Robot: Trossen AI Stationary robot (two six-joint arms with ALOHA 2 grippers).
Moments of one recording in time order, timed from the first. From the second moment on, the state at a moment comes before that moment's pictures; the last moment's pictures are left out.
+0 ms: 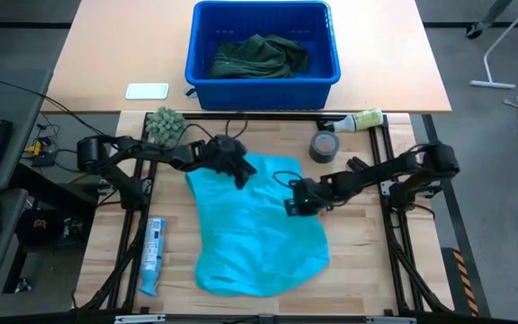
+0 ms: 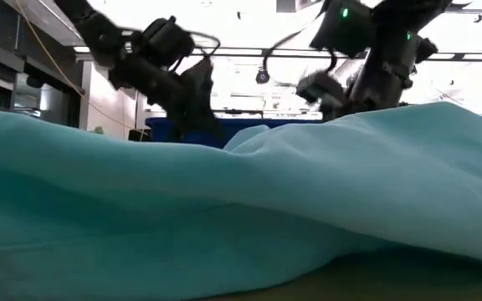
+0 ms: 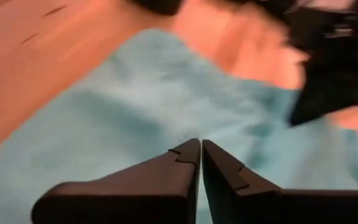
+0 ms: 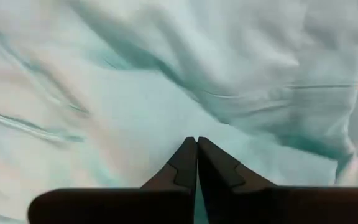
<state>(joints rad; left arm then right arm) 0.30 1.56 0.78 0.18 0.23 -0.39 0.08 1.58 0.84 -0.33 -0.05 1.41</state>
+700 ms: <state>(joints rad) 0.31 1.07 0.84 -0.92 -0.01 -0.79 -0.15 1.33 0.84 -0.48 0.14 0.97</state>
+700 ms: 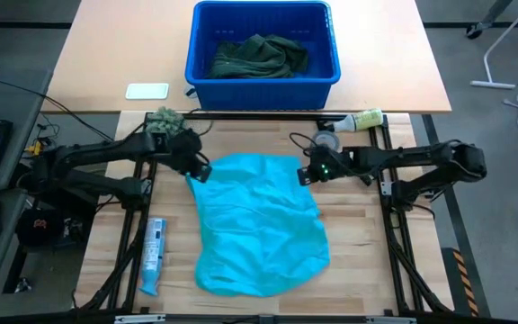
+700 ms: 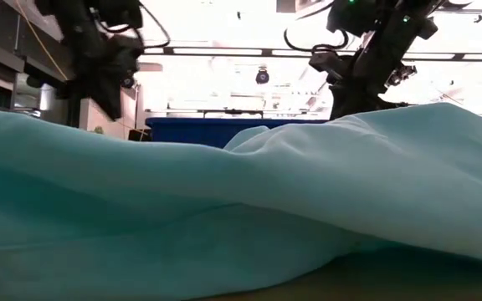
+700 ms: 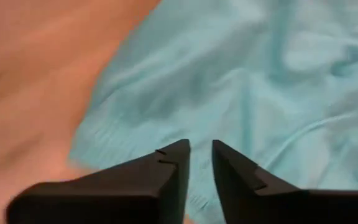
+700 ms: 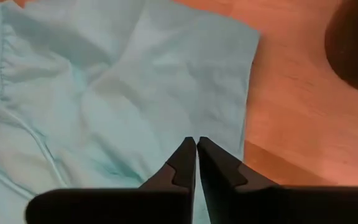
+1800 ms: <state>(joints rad) 0.31 0.83 0.35 -0.56 -0.29 -1.81 -0.18 1.33 0.84 -0.49 0.08 0.89</state>
